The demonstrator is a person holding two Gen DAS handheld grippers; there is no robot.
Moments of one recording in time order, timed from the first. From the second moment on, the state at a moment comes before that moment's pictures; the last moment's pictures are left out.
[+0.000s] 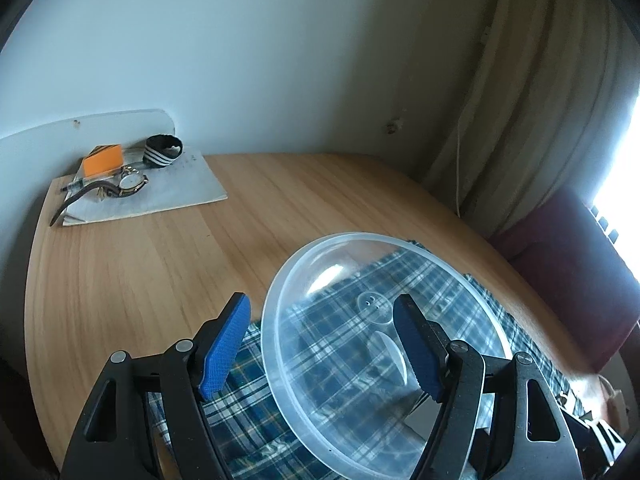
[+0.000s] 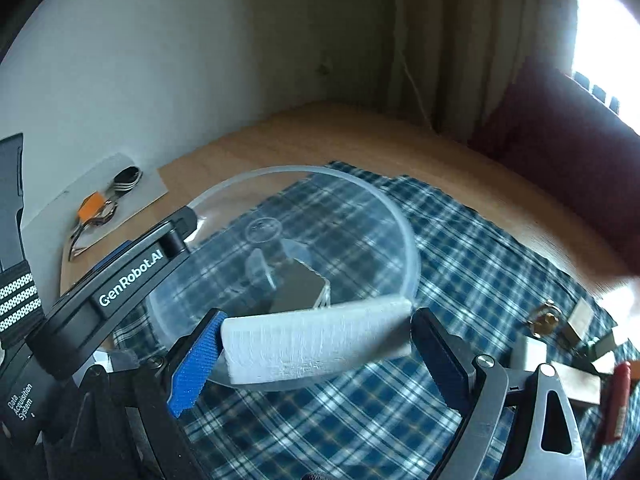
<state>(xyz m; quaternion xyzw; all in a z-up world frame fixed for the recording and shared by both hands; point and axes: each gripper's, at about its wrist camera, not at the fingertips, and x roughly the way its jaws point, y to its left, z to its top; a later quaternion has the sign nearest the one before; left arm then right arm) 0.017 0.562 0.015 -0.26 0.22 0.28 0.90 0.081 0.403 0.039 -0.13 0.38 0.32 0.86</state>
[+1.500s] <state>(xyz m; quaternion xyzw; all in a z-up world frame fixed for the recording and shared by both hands) 0.023 0.462 0.022 -0.13 0.27 0.06 0.95 0.104 0.252 0.023 0.04 0.43 0.18 0.88</state>
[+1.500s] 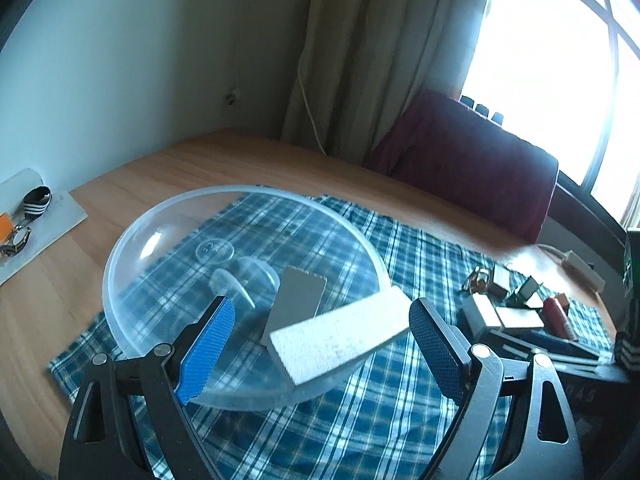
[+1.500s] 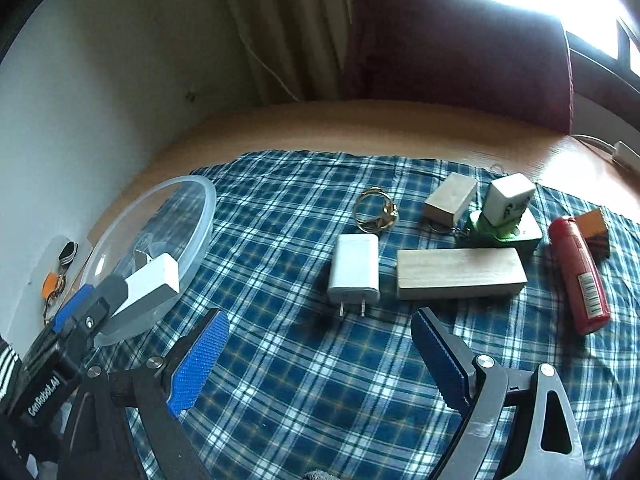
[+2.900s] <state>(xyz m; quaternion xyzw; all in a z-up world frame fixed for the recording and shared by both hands) 0.055 0.492 0.012 -0.11 0.36 0.18 0.91 0.099 0.155 0.035 0.10 0.42 0.10 0.90</state>
